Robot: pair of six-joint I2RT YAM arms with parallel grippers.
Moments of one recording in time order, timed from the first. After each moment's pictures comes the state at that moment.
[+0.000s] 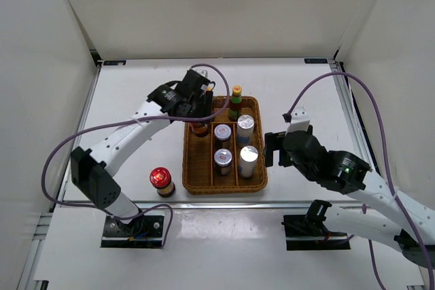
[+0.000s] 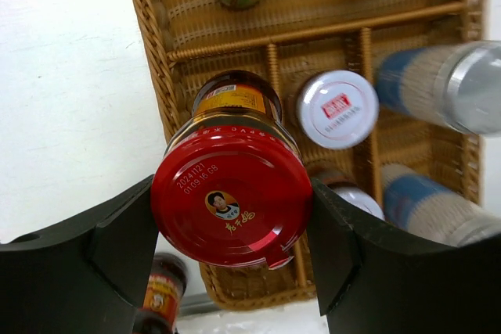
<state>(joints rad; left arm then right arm) -0.70 1.54 1.57 -0.96 -0.26 -0.45 1.03 0.80 0.98 -0.90 0.53 0.51</state>
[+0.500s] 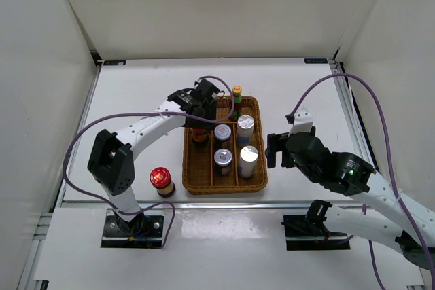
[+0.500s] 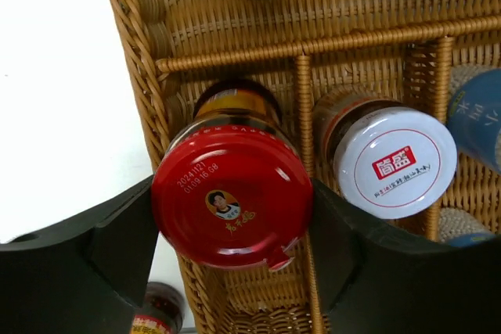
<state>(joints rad) -0.69 1.72 1.46 -0.84 -0.30 -0.47 1.03 0.76 0.98 -0.93 0.54 0.51</state>
